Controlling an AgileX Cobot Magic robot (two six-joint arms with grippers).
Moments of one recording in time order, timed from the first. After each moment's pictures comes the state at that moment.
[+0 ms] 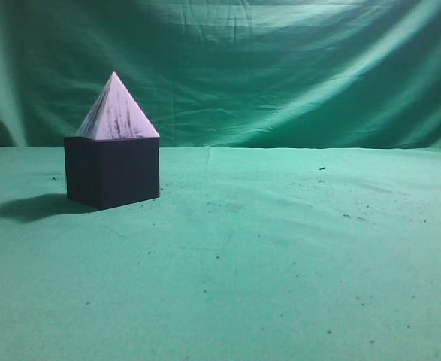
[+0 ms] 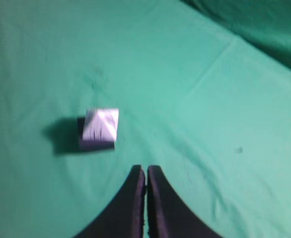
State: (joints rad) left arm 0.00 -0.02 0.02 -0.22 0.36 0.08; right arm 0.83 1.41 -1.75 -0.14 1.27 0.04
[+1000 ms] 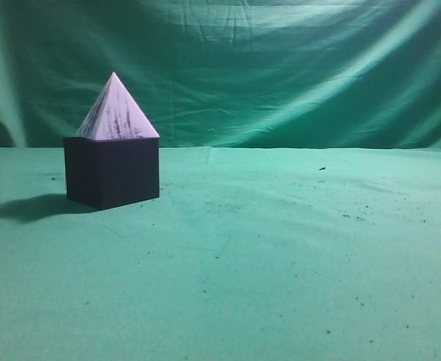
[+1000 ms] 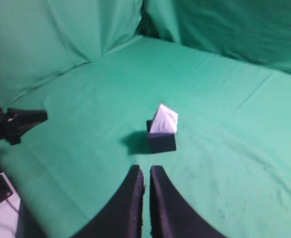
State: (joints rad) left arm 0.00 -0.02 0.02 -0.22 0.36 0.08; right arm 0.83 0.45 -0.88 0.08 0.89 0.05
